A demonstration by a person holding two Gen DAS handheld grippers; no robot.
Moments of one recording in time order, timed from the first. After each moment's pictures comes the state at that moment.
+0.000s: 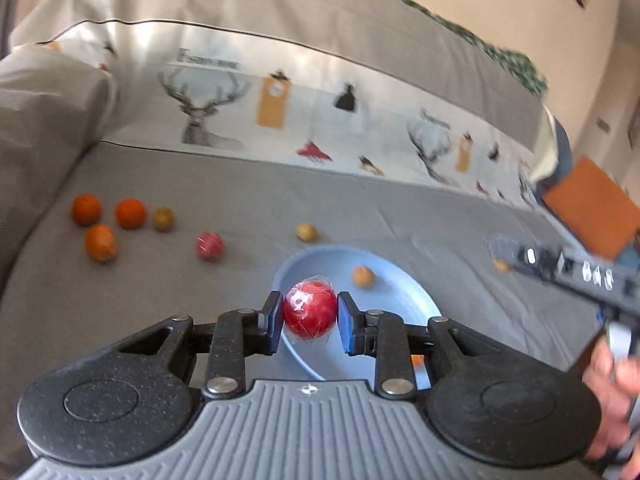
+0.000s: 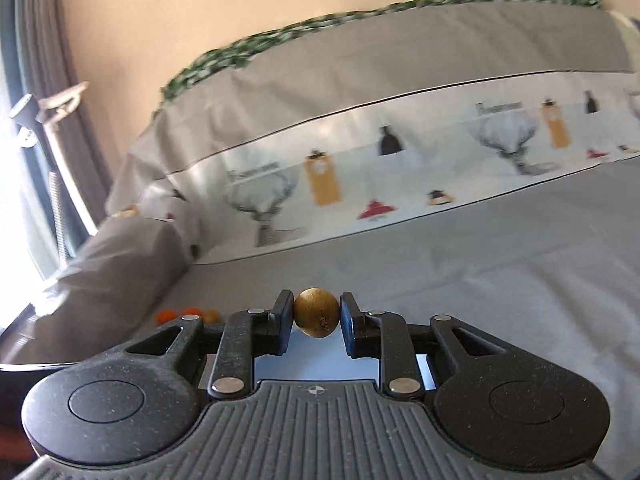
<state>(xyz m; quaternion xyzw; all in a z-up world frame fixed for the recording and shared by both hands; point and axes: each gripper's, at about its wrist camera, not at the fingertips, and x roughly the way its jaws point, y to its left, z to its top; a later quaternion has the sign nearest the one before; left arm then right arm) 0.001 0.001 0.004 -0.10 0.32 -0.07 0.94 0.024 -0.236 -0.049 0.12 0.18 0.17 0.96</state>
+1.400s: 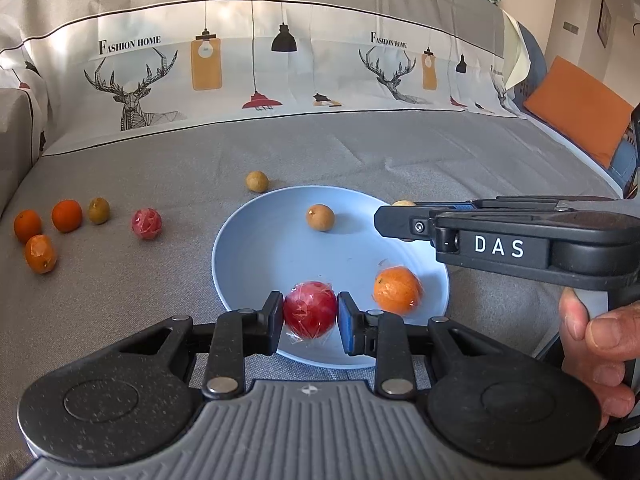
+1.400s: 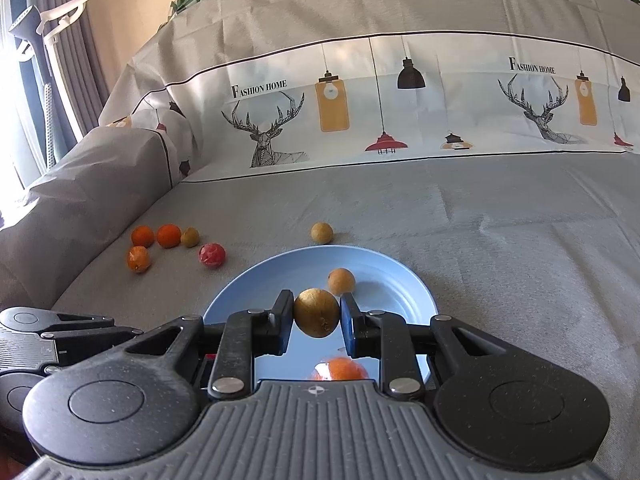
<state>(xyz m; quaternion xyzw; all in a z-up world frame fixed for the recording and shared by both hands) 0.026 -0.050 -0.045 0.01 0.36 -0.11 0.93 0.060 -0.206 -0.091 0.04 0.25 0.20 0.94</state>
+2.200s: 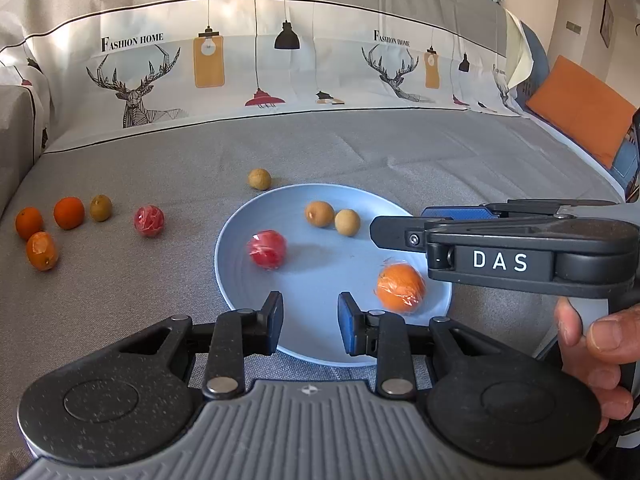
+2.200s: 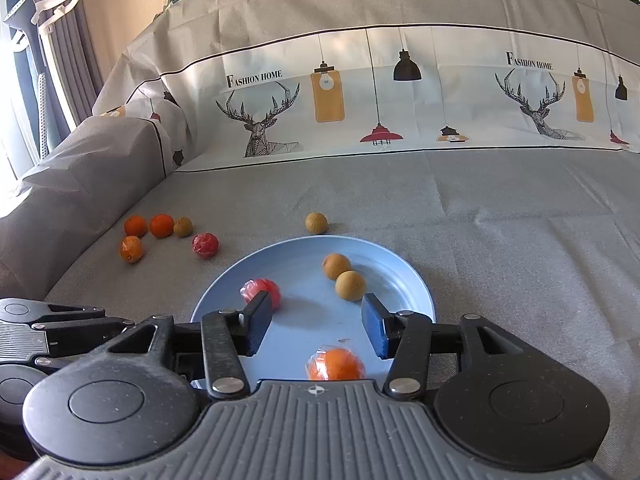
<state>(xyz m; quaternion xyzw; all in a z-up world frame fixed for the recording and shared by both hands) 0.026 -0.050 -0.045 0.01 0.36 -0.11 0.93 0.061 -0.202 -0.093 0.03 0.27 0.19 0.94</state>
